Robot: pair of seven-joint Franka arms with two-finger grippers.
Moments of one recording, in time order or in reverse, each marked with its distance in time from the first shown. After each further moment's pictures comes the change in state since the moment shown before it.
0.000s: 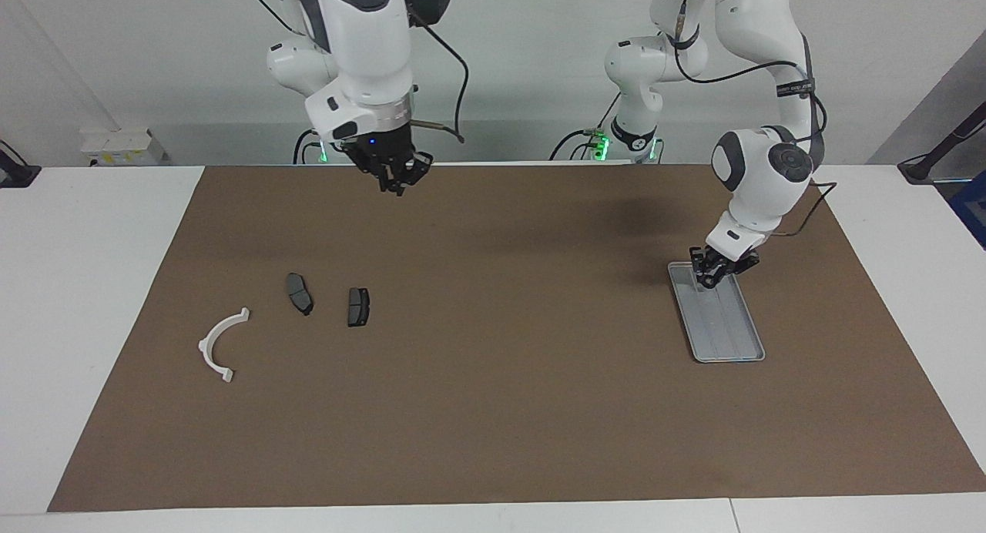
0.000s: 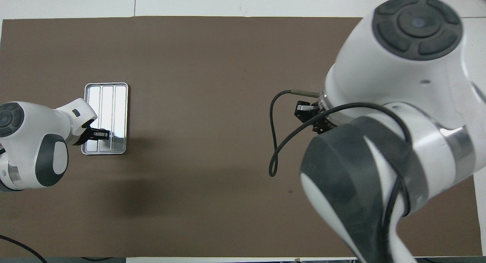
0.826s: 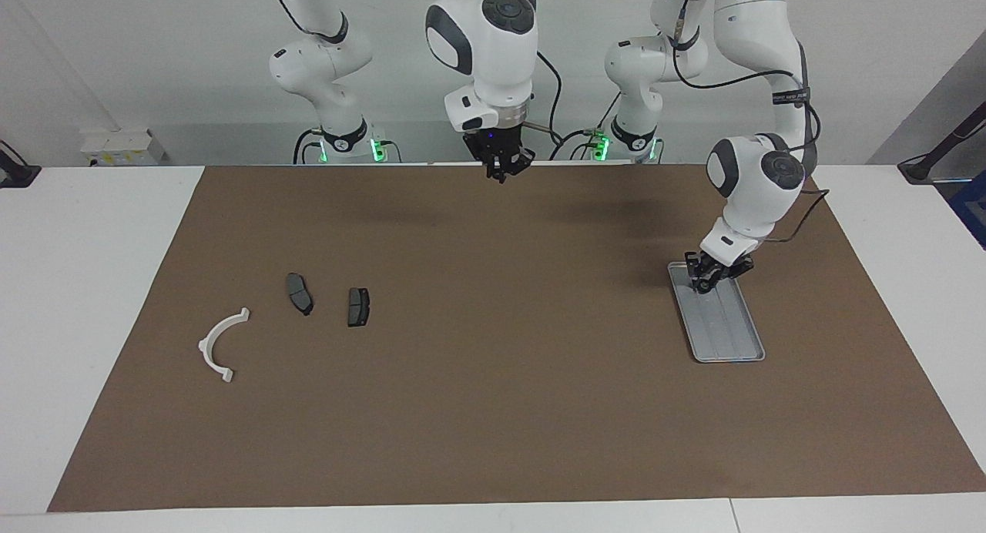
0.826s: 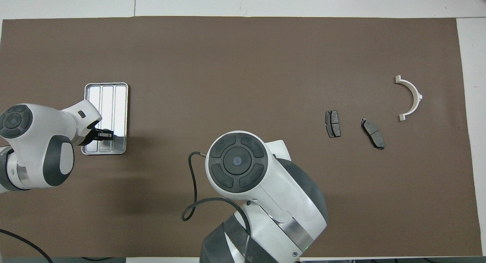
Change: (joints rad) left arm 0.000 0.026 -0.007 -0.013 0.000 0.043 0.000; right arm 0.275 -0.039 0.005 -0.339 0.079 0.358 0.479
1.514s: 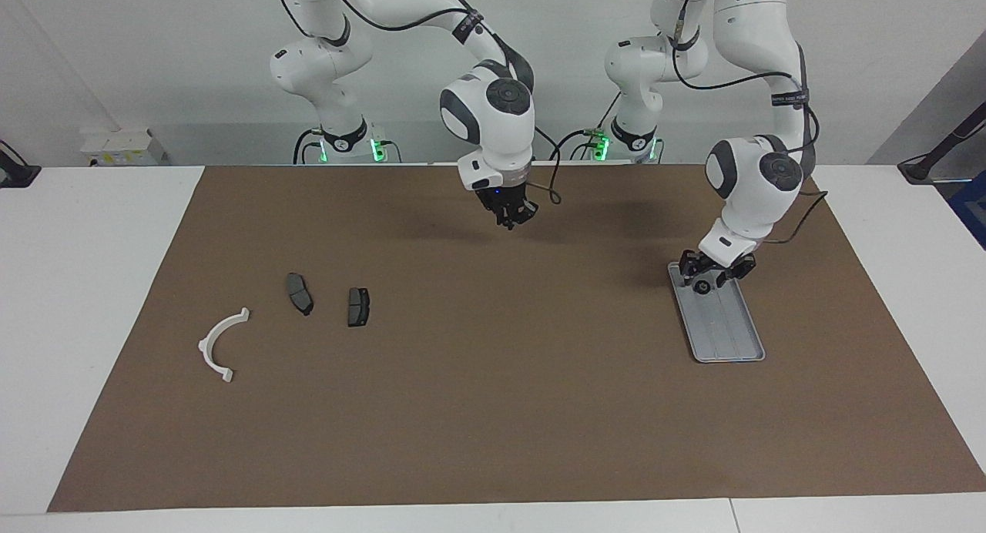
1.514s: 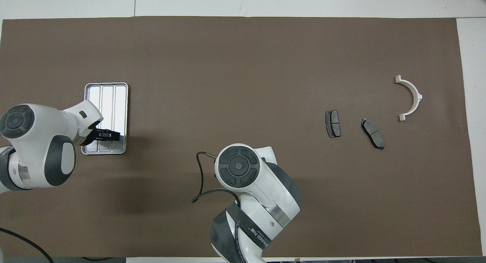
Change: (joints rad) left arm 0.000 0.004 -0.002 -0.001 0.000 0.004 0.005; right arm 0.011 0.100 -0.002 -0.224 0.000 0.386 0.020
